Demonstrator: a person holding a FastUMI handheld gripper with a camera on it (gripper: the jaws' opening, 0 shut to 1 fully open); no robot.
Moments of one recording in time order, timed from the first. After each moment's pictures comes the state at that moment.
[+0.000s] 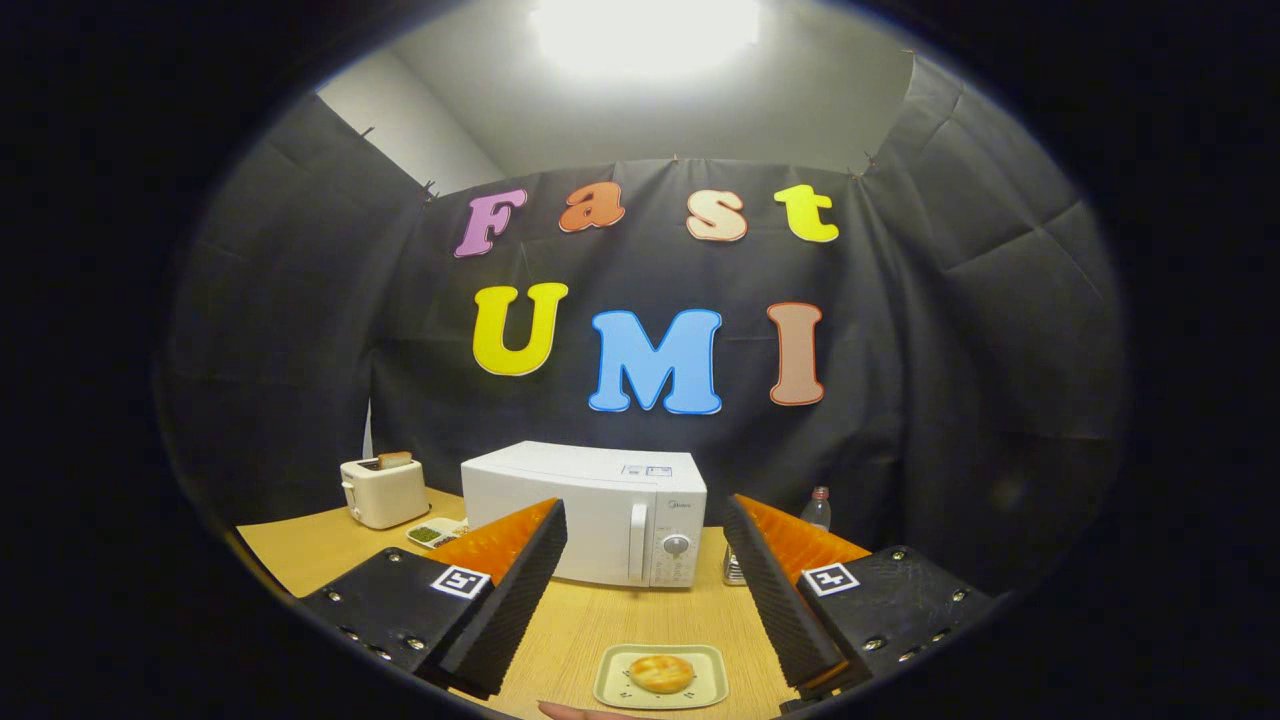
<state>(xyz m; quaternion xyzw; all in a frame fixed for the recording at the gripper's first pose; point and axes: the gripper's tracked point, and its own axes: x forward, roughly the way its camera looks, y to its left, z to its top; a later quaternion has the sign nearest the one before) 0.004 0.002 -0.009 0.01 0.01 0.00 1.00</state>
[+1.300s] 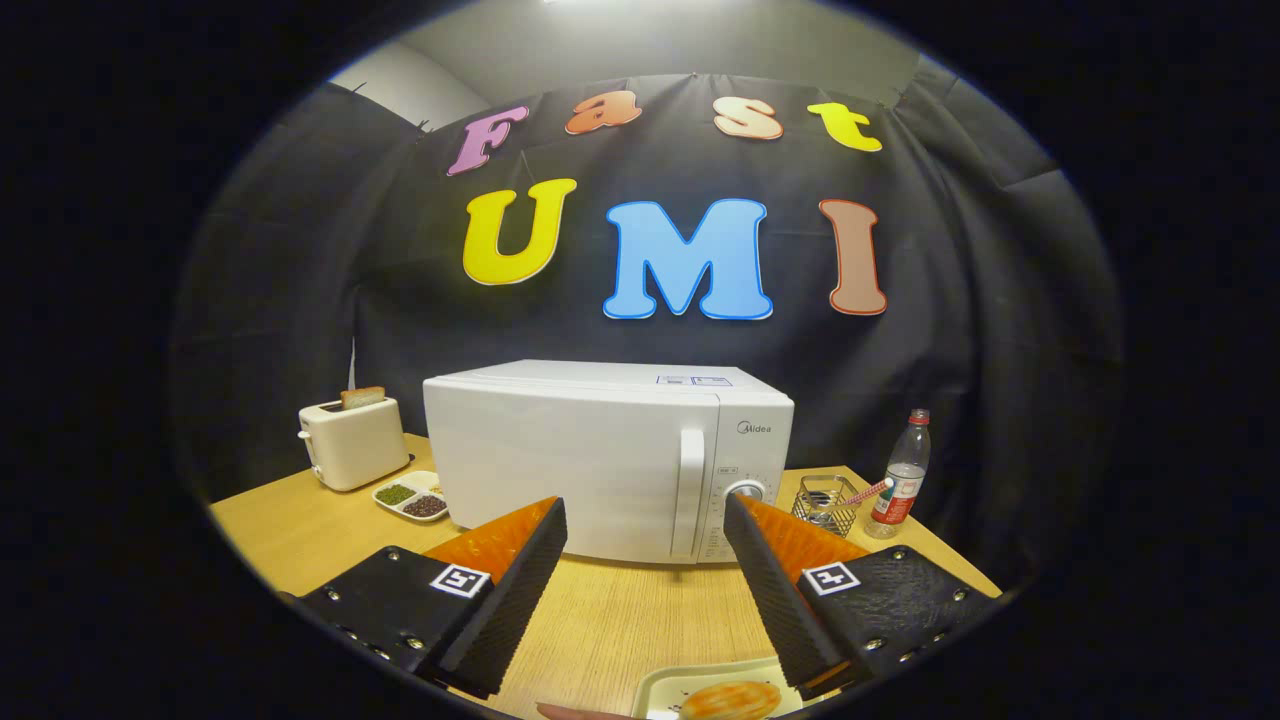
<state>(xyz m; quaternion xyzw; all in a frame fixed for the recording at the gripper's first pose) 0.162 0.049 -0.146 0.02 0.10 0.02 1.00</state>
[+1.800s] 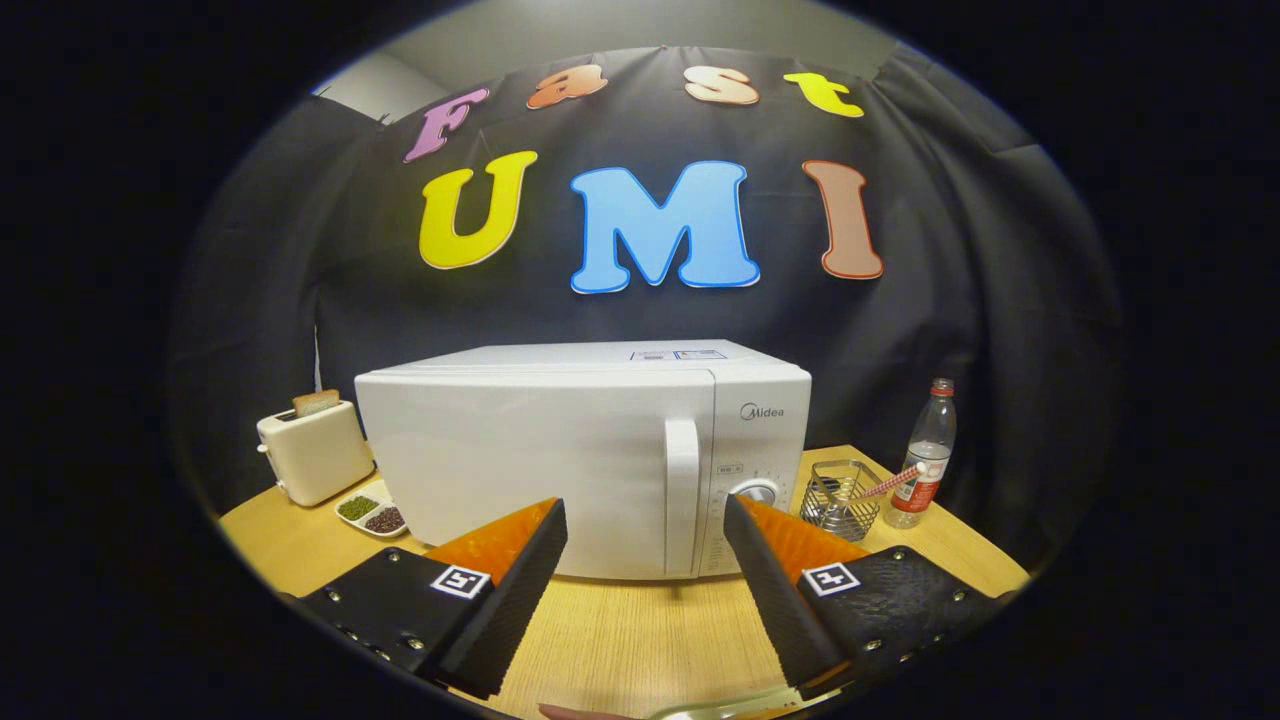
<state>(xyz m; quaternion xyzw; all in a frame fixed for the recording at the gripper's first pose) 0.227 0.044 -0.179 0.05 0.13 -0.01 0.99</state>
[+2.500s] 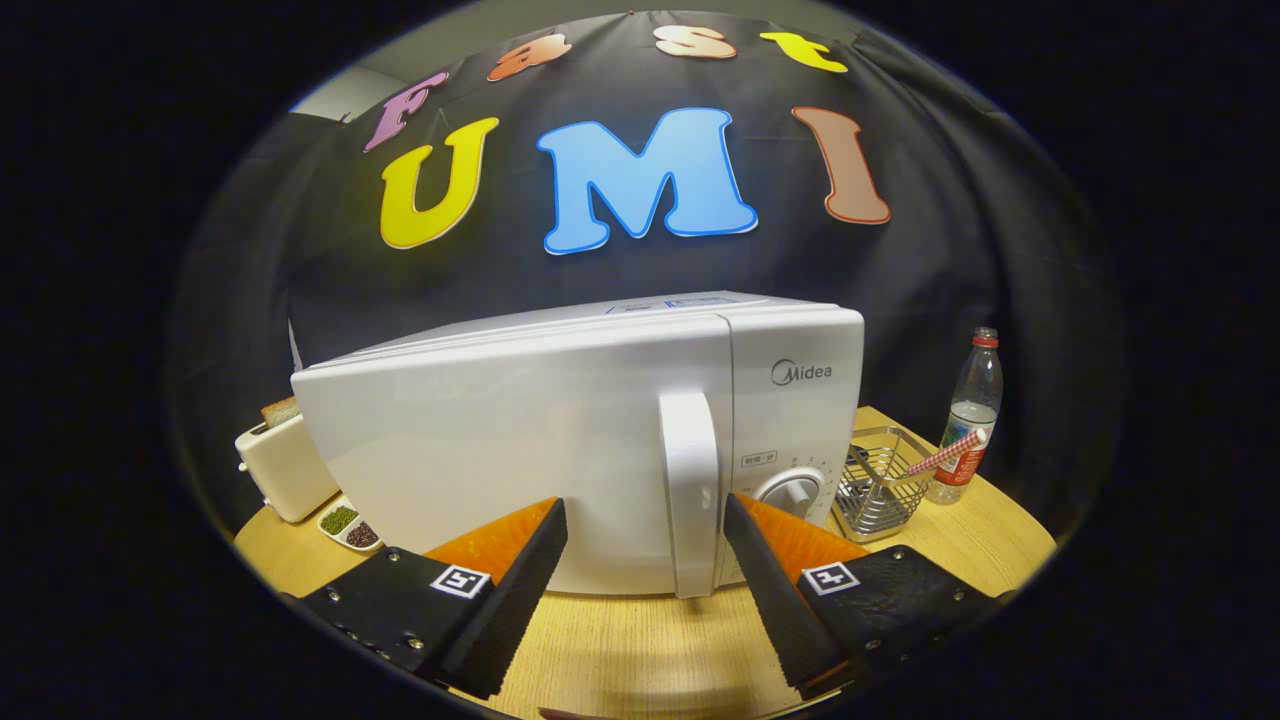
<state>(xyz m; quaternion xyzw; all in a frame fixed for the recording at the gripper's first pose) 0.280 0.048 -0.211 0.08 0.17 -0.01 0.98</state>
